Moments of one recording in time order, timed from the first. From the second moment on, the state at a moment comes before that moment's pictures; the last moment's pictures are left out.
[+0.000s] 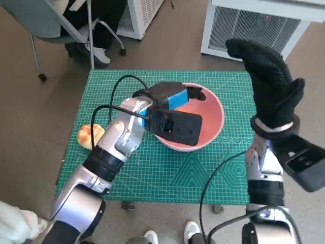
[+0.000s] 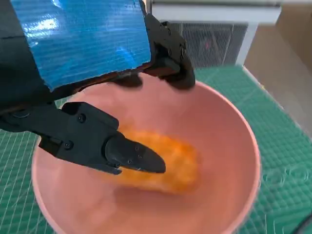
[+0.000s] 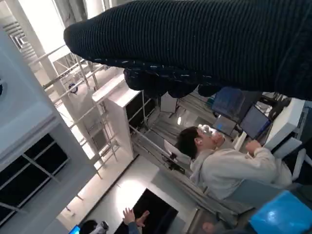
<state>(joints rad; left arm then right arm) -1.01 0.22 -0.46 0.59 0.61 0.04 -0.50 -0.74 -0.14 -0.16 0.49 0.35 -0.80 0.53</state>
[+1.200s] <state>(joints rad) -0.46 0.78 0.12 -0.26 0.34 0.03 -0.67 -0.70 -0.13 -0.15 0.41 0.35 -0.77 0.52</state>
